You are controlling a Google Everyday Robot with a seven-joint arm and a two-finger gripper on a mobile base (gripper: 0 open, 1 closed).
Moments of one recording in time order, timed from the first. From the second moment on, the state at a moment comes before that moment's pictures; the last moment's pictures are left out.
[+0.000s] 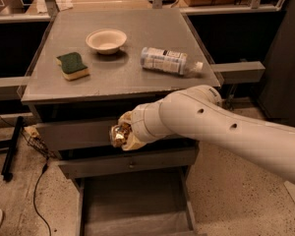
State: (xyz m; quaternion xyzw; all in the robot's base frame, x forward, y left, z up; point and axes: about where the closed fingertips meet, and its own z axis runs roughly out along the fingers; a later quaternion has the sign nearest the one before) arm 0.528 0.061 0.752 -0.75 0.54 0.01 0.38
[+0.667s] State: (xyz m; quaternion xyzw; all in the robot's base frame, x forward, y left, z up) arm 0.551 0.061 0.791 -0.75 0.53 -0.02 0.39
